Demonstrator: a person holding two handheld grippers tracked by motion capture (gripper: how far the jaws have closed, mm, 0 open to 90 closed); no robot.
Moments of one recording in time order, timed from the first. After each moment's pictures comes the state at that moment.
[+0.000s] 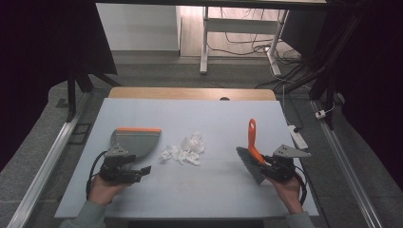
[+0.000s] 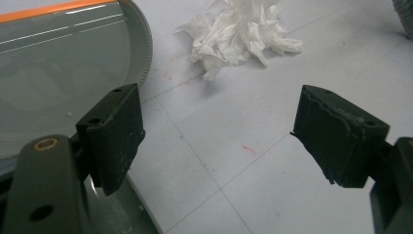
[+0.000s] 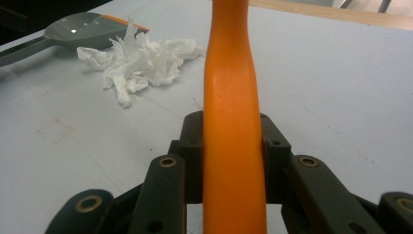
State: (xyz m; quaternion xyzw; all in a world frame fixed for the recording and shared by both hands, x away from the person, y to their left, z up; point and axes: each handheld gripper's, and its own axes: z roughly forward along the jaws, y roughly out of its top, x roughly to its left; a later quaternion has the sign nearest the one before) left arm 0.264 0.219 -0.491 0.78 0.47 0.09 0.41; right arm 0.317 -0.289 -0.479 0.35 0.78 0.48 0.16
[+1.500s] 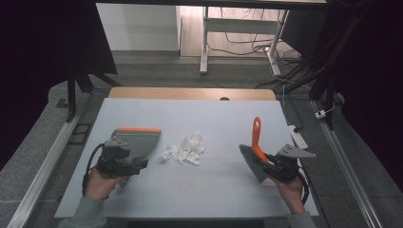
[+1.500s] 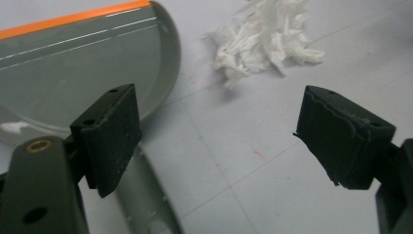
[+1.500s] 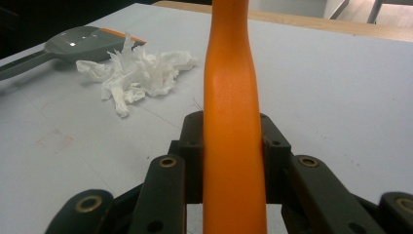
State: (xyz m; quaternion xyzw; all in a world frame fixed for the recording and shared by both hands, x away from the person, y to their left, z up) left arm 0.269 0.219 -0.460 0.77 0.52 0.11 0.35; right arm 0.316 -0.295 -0.474 0.36 0.77 0.50 0.17
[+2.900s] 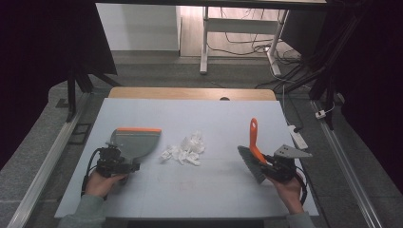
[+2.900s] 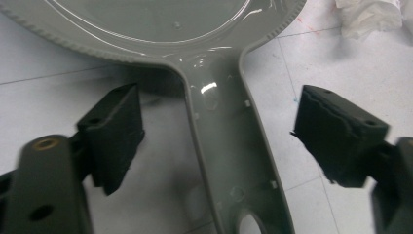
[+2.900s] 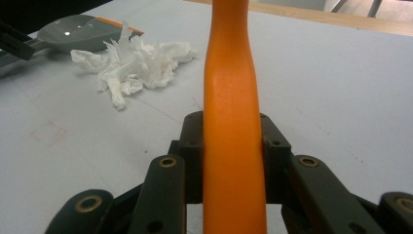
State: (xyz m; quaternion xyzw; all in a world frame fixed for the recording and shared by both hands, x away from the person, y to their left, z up) left arm 0.297 0.244 -0.519 0.73 0.62 0.04 0.27; right arm 0.316 -0.290 -0.477 0.36 0.78 0.48 0.17
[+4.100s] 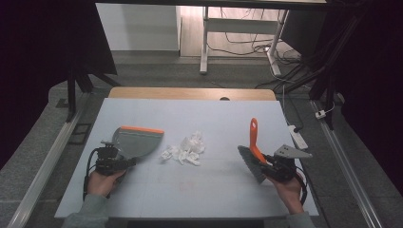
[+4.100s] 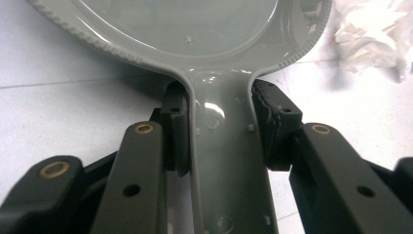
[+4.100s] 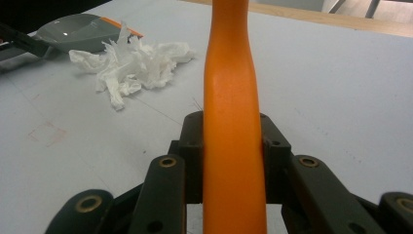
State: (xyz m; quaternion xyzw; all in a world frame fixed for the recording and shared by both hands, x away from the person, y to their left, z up) left arm 0.300 0.253 -0.524 0.69 0.65 0.04 0.32; right arm 0.316 -0.290 -0.477 0.36 0.78 0.48 0.17
